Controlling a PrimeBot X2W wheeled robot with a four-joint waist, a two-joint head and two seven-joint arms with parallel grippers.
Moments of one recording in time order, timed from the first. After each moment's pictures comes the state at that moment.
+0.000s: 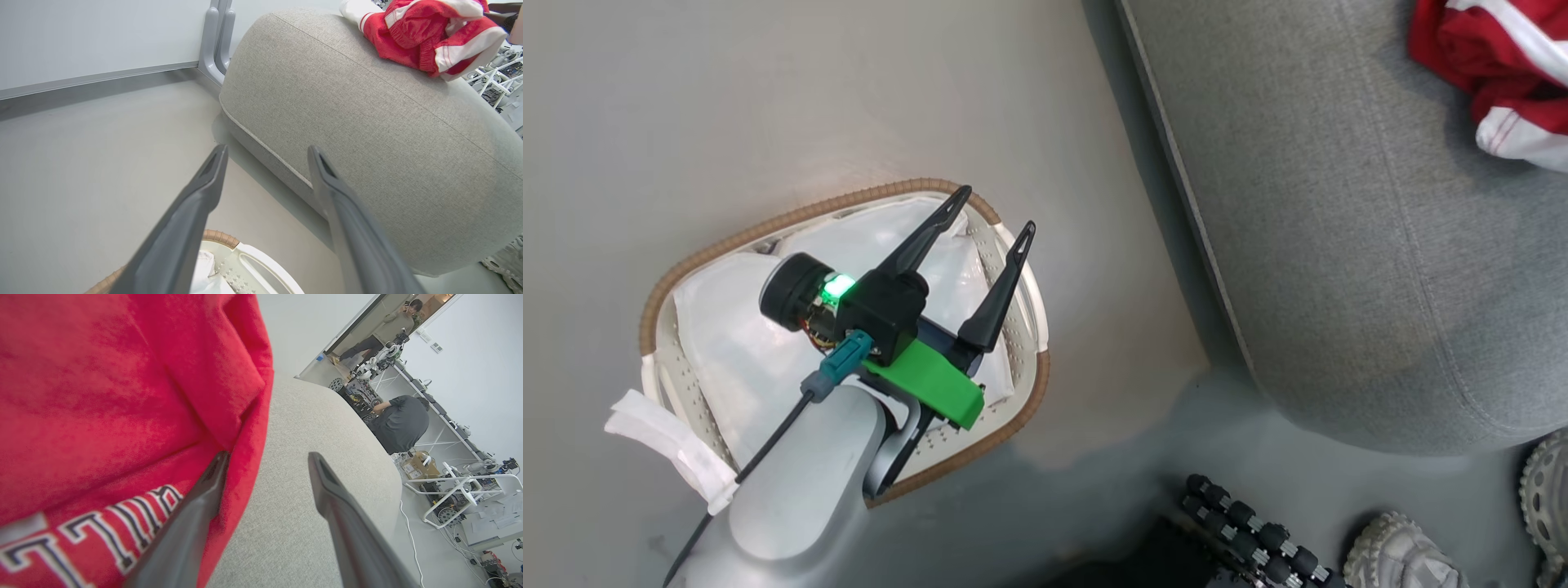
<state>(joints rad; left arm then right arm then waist) -0.56 0.23 -0.64 0.30 -0.35 -0.13 -0.26 -0.87 -0.27 -0.71 0.68 -0.39 0.13 -0.26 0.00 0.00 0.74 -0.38</state>
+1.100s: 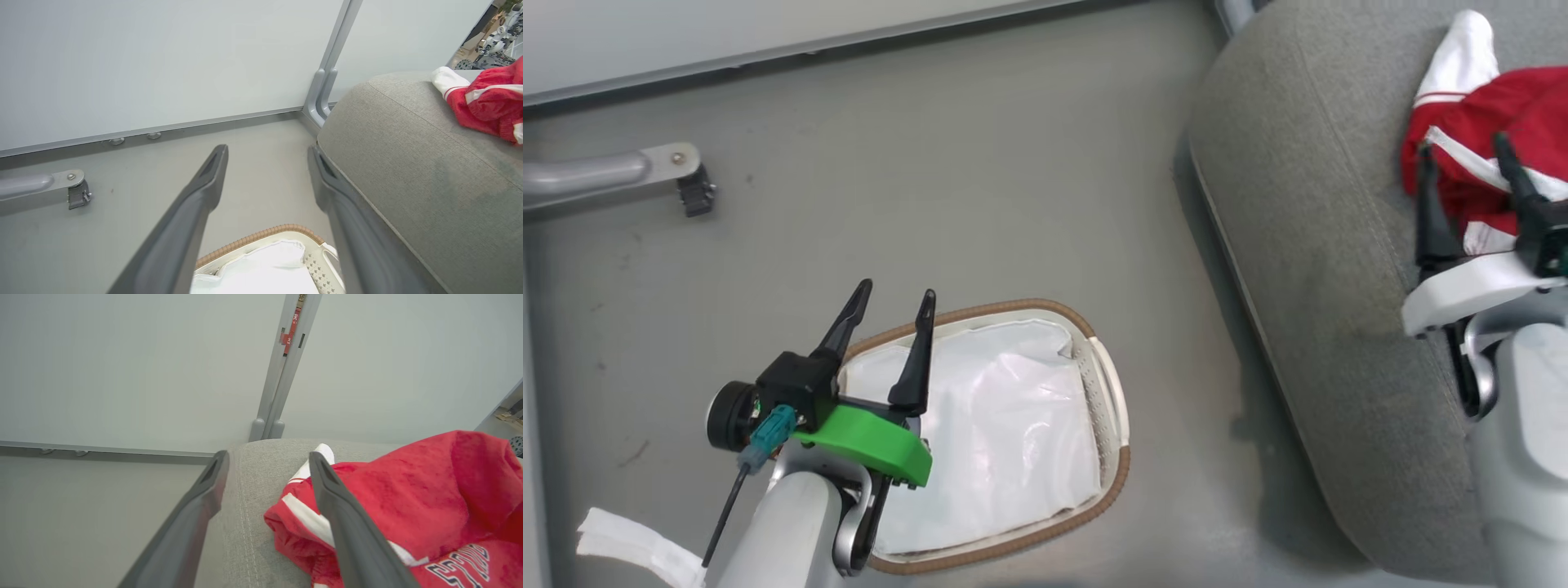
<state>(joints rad) -0.32 0.12 -0.33 0.36 -0.31 -0.13 -0.26 -0.53 -0.17 -0.16 0.42 -0.02 0.13 -0.26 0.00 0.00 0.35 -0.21</state>
